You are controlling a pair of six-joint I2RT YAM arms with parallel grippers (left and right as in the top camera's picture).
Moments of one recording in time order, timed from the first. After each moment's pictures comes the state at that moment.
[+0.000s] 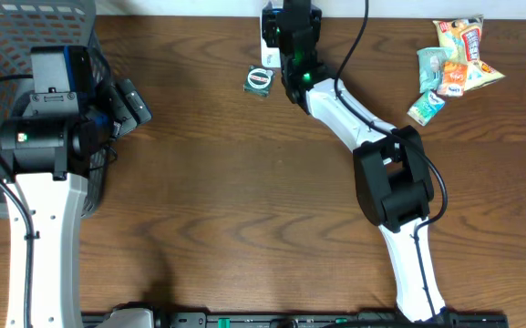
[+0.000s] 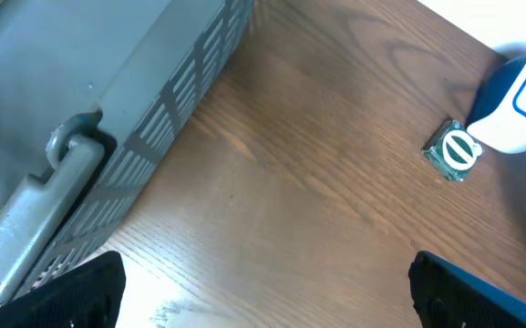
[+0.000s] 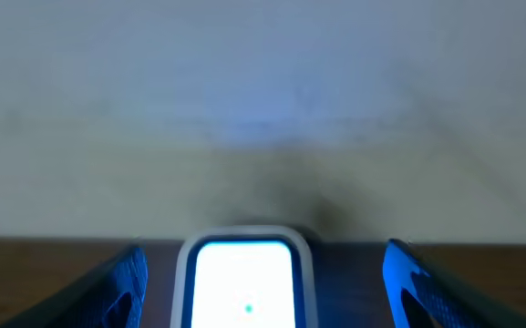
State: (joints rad) left arm 0.04 1.36 1.56 -1.15 -0.08 -0.47; right arm 0.46 2.39 1.92 0.20 0.39 0.17
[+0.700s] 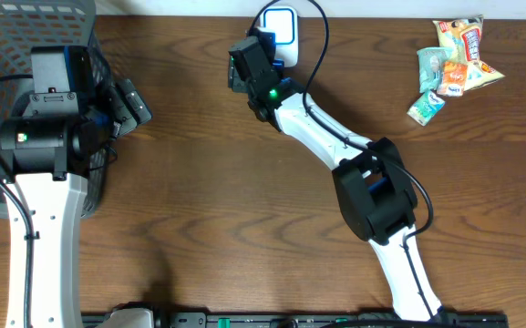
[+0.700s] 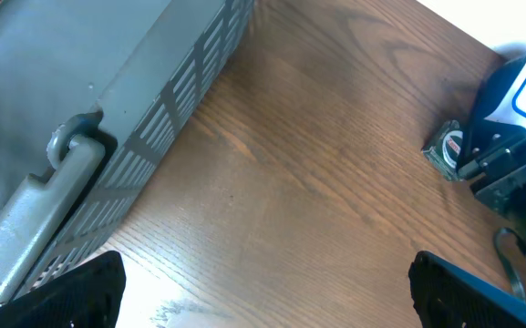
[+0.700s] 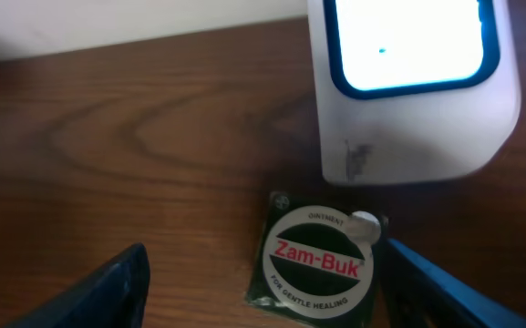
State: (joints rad) left arm 0.04 1.36 1.56 -1.15 -0.08 -0.47; right arm 0.60 2.38 1.92 -0.24 0.32 0.55
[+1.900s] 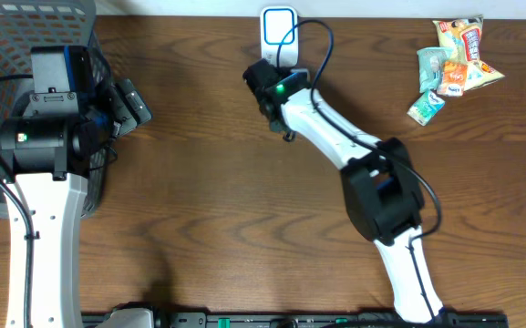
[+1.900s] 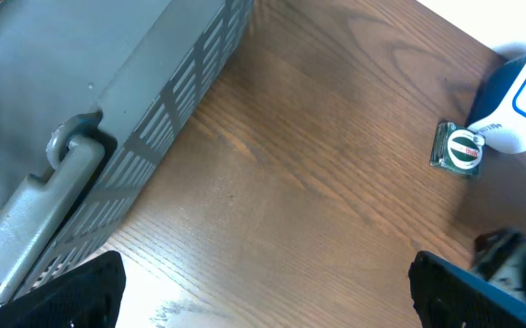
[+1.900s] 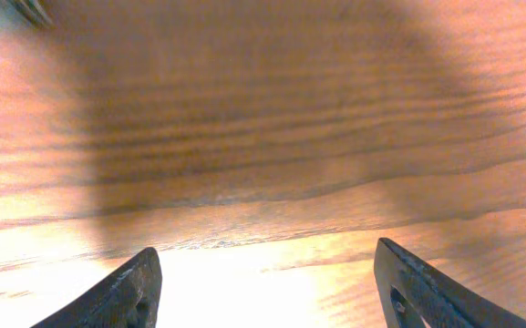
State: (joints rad) left arm 0.04 1.36 1.56 -1.15 -0.08 -0.47; right arm 0.58 2.32 1.92 -0.94 0.46 0.62
